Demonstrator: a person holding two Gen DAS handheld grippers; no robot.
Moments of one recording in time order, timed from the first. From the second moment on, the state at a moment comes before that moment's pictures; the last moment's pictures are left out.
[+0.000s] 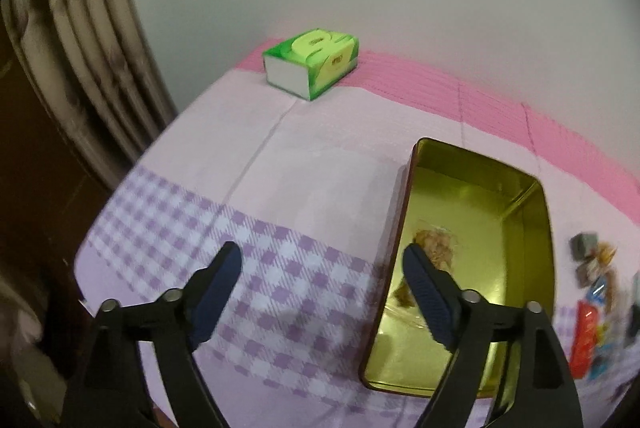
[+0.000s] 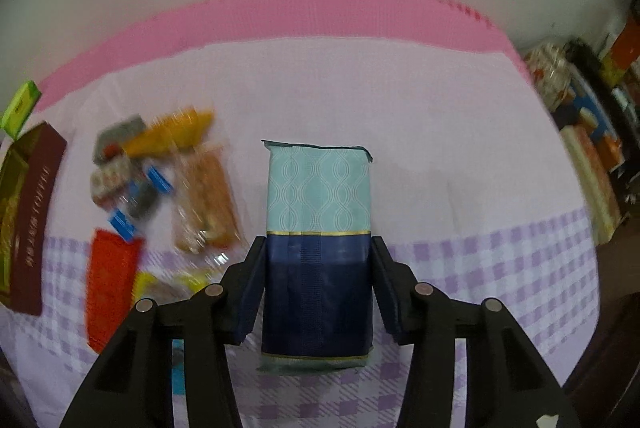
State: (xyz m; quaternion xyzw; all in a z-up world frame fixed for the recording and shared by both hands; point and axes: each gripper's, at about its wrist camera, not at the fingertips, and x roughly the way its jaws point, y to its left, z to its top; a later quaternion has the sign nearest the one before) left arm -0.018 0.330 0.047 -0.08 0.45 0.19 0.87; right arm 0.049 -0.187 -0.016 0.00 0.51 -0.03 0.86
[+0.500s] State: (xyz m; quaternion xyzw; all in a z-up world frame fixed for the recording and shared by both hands) left arm -0.027 0.346 0.036 -0.07 0.46 0.23 0.86; right arm 0.042 -0.020 0.035 -0.05 0.47 0.14 0.87
